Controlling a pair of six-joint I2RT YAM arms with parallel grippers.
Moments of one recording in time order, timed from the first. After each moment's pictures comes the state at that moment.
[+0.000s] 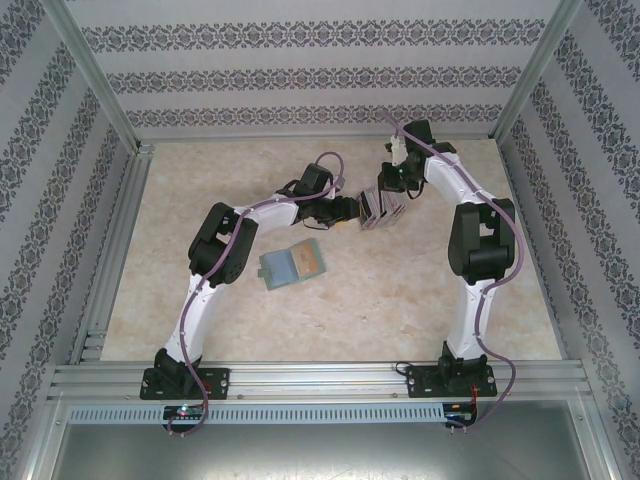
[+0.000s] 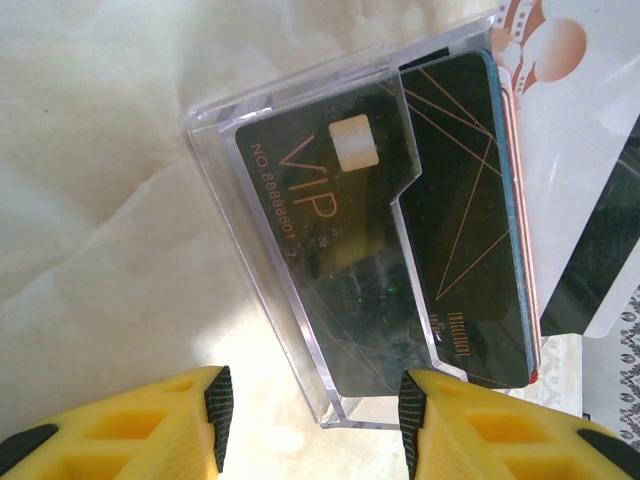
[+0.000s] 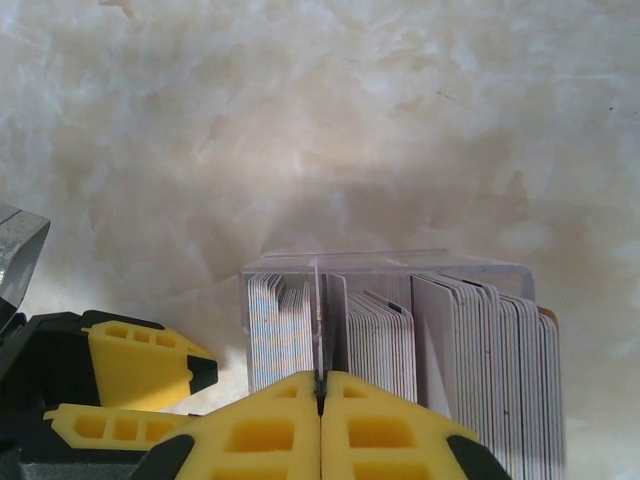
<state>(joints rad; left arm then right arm) -0.52 2.36 1.73 -0.15 0.56 -0.72 0.12 2.08 1.74 -0.77 -0.36 0.14</state>
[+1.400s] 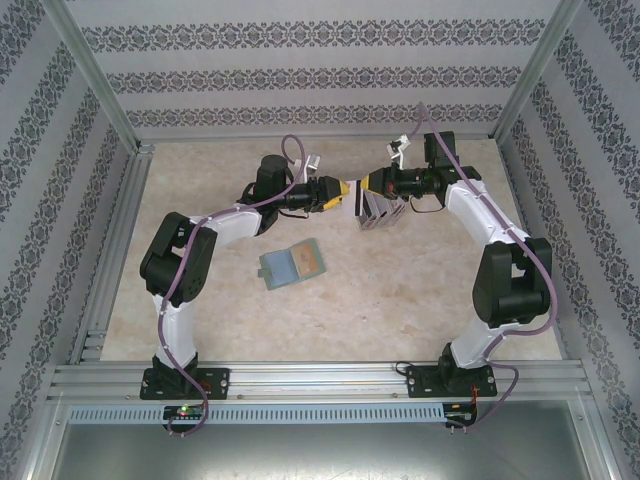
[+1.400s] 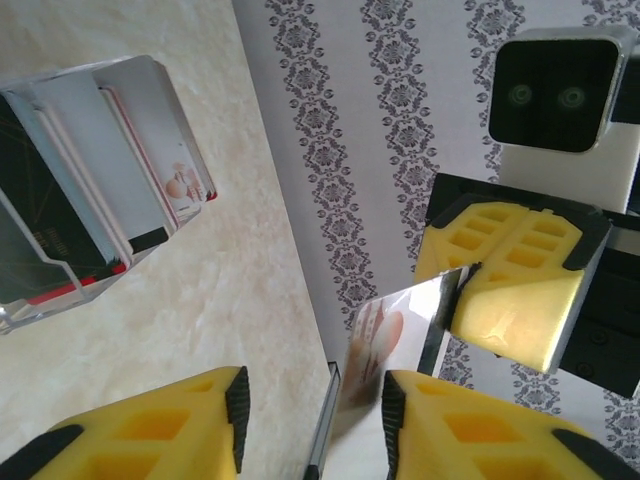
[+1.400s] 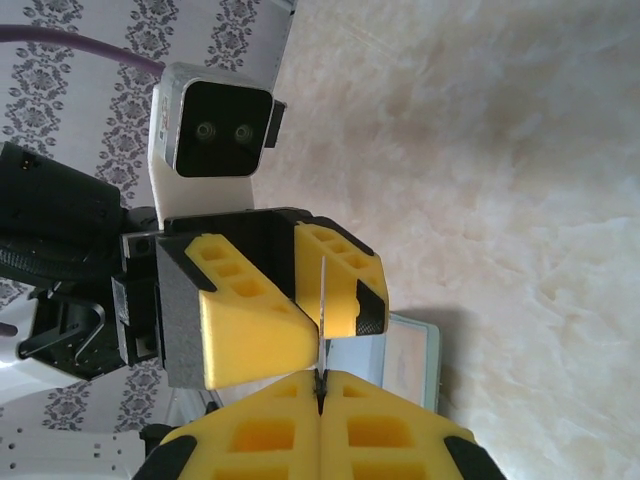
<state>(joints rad) -0.43 1.99 1.28 0.49 0.88 -1.09 0.10 1.70 1.36 -0.47 -0.99 0.39</state>
